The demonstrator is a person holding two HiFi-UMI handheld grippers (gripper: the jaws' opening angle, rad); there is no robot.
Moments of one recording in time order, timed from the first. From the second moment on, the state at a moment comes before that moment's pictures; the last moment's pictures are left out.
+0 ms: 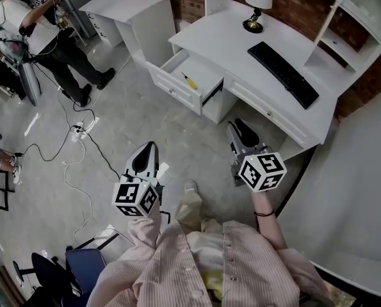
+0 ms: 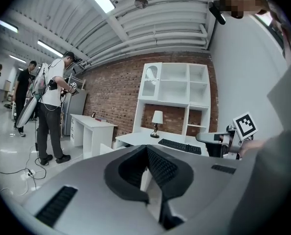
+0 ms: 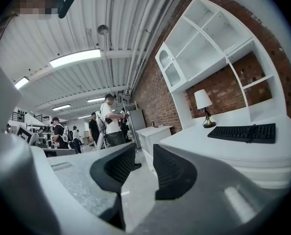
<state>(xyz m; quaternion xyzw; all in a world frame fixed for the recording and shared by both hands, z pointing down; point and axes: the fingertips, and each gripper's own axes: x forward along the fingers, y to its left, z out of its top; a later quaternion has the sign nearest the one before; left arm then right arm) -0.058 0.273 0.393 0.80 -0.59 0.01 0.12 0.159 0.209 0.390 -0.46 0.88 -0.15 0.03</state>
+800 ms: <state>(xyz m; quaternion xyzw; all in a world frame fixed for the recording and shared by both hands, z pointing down) -0.123 0.098 0.413 0.81 -0.57 0.03 0.15 0.093 0.047 0.420 -0.48 0.86 -0.19 0.01</state>
